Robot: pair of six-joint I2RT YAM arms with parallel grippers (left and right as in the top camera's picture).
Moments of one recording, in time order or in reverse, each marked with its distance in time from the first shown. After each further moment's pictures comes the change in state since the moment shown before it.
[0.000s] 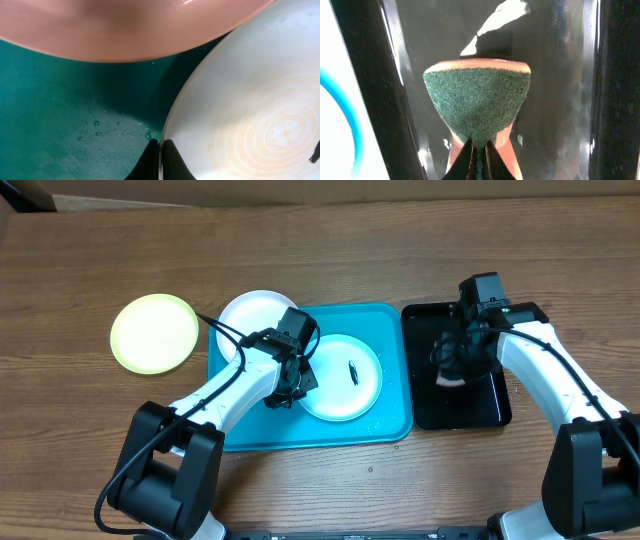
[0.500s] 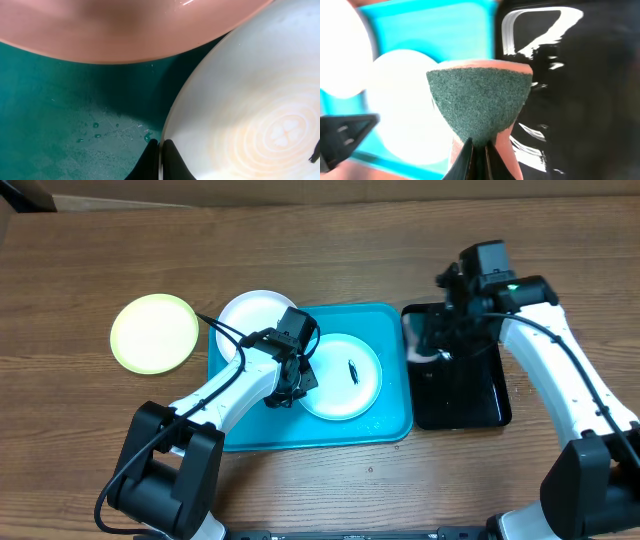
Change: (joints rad) left arm 0.000 0.000 0.000 0.008 -0.003 -0.003; right arm 0.056 -0.006 0.213 -0.077 -0.291 0.000
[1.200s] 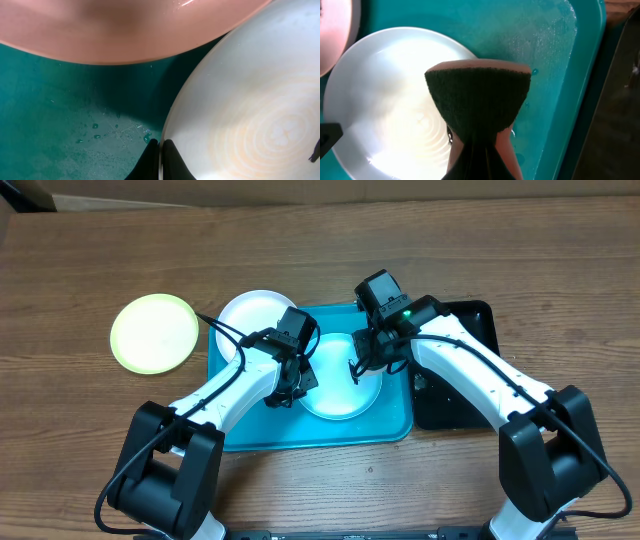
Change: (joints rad) left arm 0.000 0.000 0.000 0.001 0.000 0.000; right arm 0.332 0.161 0.000 0.151 0.309 0.079
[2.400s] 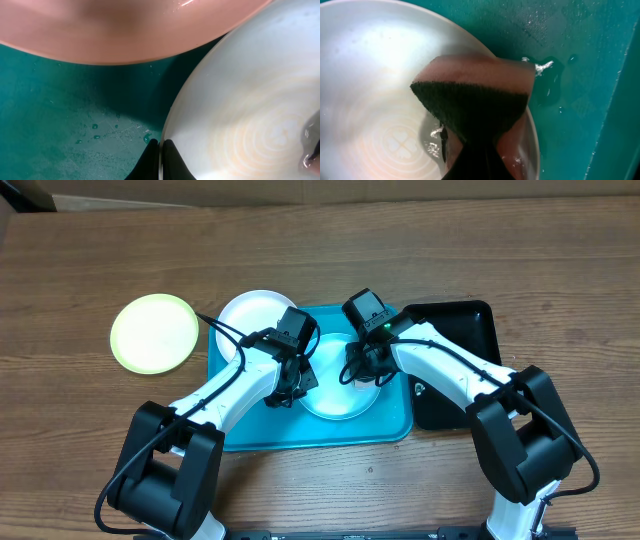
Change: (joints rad) left arm 0.000 0.000 0.000 0.000 0.001 0.000; right arm 0.036 0.109 -0.064 0.102 0.008 0.111
